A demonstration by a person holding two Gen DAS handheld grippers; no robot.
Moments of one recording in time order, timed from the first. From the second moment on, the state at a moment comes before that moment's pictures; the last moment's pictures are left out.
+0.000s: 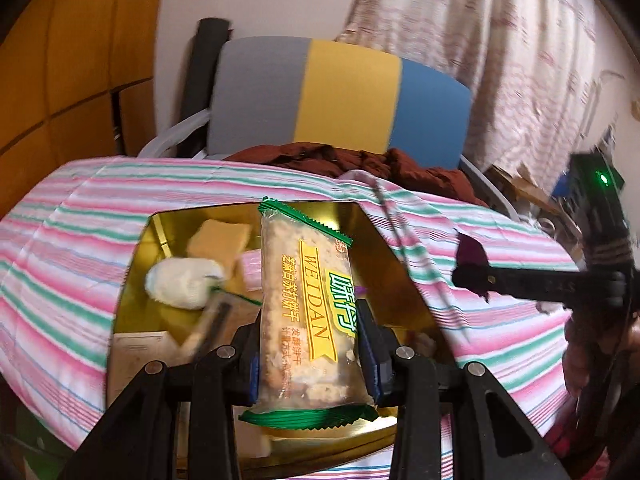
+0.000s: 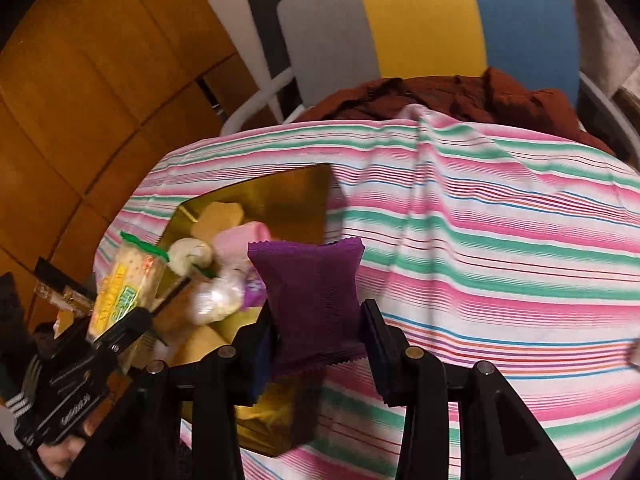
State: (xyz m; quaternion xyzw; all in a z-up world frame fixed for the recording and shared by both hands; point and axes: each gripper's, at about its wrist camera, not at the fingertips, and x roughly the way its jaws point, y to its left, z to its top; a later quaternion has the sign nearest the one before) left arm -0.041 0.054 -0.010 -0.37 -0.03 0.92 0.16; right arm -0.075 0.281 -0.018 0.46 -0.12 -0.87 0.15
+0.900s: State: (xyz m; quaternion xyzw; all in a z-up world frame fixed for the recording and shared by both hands) left arm -0.100 0.022 -0.030 -0.40 -0.07 0.91 0.11; right arm -0.120 0.227 -0.025 0.46 -0.12 -0.87 0.14
